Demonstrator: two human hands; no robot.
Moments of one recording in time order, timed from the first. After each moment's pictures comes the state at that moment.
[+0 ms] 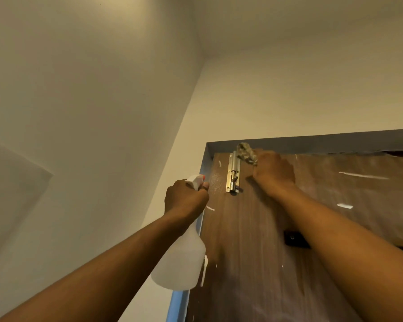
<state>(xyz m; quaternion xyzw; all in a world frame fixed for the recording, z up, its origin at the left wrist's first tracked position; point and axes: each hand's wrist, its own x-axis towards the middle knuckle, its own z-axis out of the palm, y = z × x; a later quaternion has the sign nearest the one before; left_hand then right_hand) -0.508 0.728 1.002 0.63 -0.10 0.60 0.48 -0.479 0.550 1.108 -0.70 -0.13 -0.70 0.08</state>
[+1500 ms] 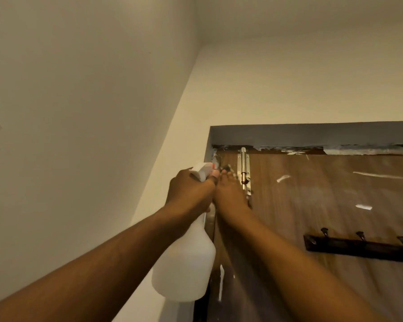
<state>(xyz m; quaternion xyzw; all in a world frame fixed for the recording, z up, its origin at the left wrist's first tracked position) -0.454 0.771 1.008 0.60 -0.25 0.54 0.54 -0.312 0.675 1.100 -0.73 -0.14 -0.67 -0.02</state>
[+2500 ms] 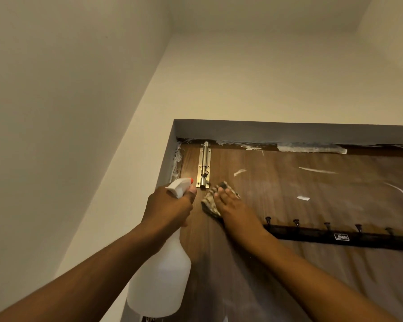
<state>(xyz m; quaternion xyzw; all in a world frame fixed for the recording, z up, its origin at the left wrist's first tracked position) -0.438 0.722 0.982 0.62 -0.26 0.47 0.57 -0.353 0.535 1.024 -0.78 -0.16 -0.60 -0.11</state>
